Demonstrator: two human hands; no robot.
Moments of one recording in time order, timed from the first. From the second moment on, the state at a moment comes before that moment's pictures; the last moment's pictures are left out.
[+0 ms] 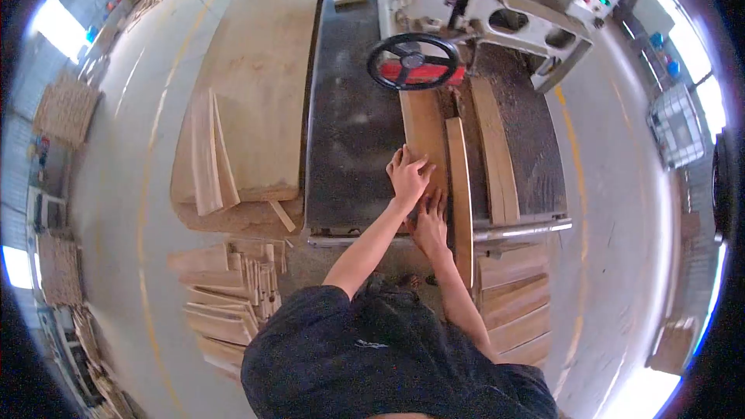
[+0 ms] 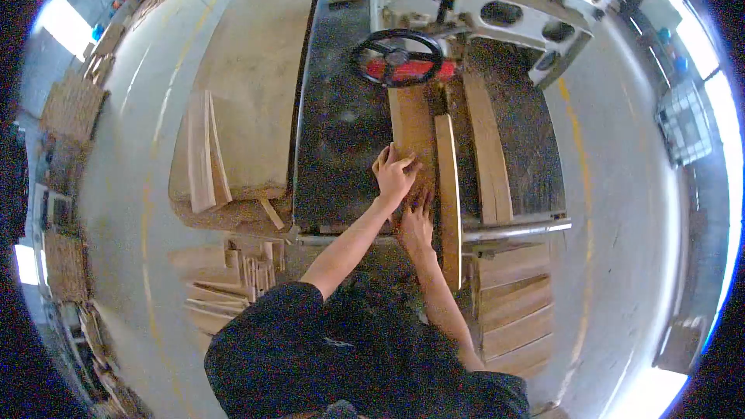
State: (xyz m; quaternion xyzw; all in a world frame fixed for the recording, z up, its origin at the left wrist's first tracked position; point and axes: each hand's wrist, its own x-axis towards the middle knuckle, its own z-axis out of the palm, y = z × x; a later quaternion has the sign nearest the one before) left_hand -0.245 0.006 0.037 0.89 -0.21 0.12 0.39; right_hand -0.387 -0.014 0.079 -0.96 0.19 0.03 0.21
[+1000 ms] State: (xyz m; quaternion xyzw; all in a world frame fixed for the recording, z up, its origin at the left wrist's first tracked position) left_hand -0.151 0.143 0.064 0.94 -0.26 0.08 0.19; right_hand -0.129 -0.067 0.082 -0.94 0.10 -0.15 0.29
